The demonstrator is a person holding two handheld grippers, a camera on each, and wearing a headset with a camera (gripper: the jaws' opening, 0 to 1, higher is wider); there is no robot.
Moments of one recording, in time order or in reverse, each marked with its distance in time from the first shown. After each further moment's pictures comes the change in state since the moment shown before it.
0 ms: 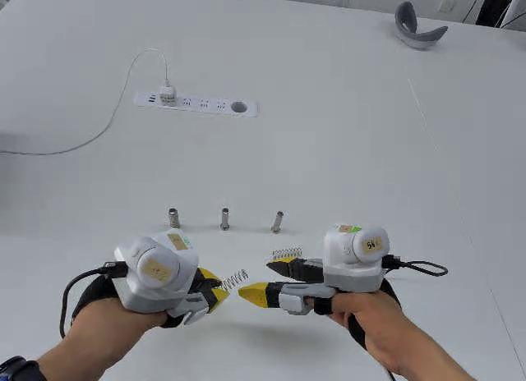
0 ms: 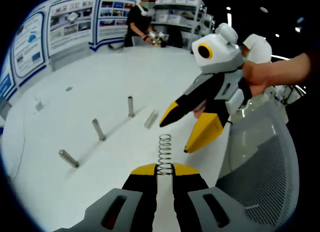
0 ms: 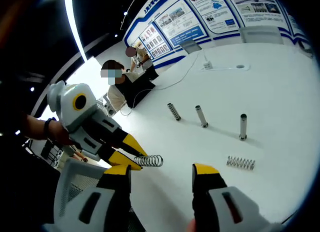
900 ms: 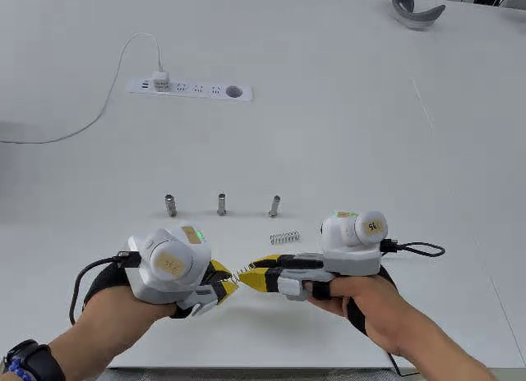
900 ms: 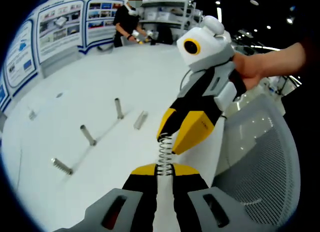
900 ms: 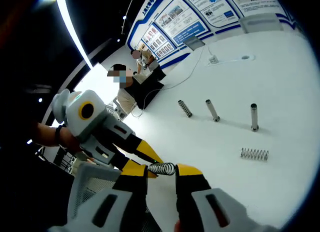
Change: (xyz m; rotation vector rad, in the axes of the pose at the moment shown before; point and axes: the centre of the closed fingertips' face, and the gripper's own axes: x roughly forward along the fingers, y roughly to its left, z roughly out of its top) left arm 0.008 -0.013 0.000 0.070 0.025 -0.043; right arm -0.001 0.018 -0.003 0.081 0.000 0.103
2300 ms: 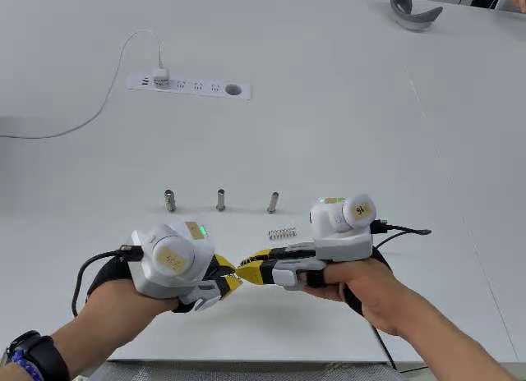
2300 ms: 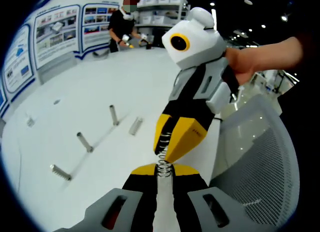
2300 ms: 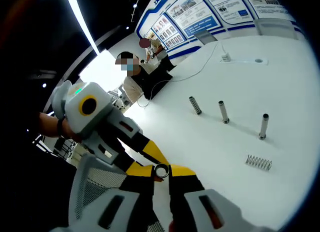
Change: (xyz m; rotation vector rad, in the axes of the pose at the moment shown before) left arm -0.001 -0.010 0.008 0.033 -0.034 -0.020; right arm 0.002 0.014 0.000 -0.089 0.100 0.033
